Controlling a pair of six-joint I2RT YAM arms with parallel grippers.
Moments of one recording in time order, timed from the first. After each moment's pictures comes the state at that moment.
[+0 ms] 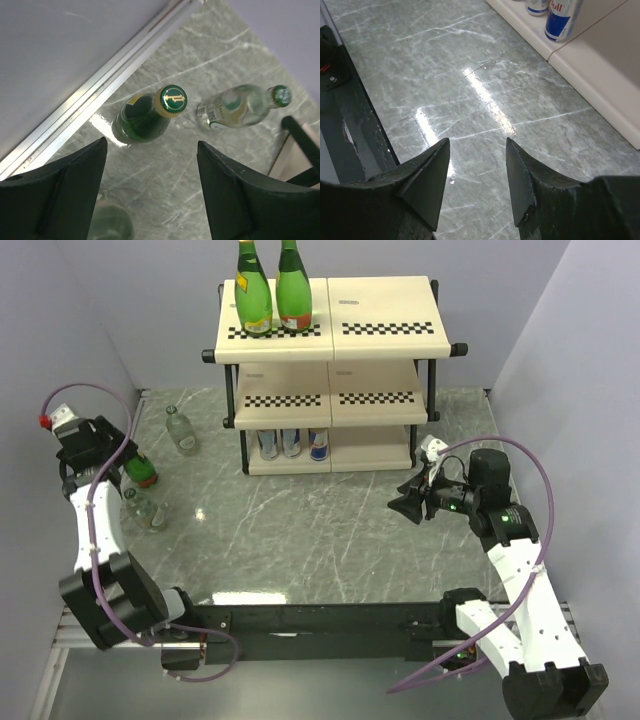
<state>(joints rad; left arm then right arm) 0.49 1.23 1.01 -0.25 -0.03 -0.40 0.11 0.82 0.87 -0.62 -0.85 -0.32</state>
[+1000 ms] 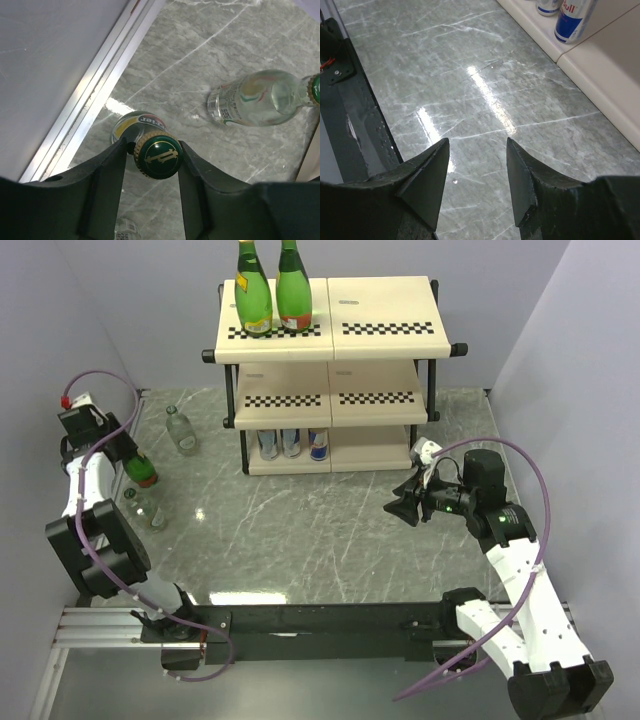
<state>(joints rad) 0.49 1.55 1.18 -0.26 0.12 -0.19 0.16 0.82 0.87 -0.62 -0.83 -0.32</state>
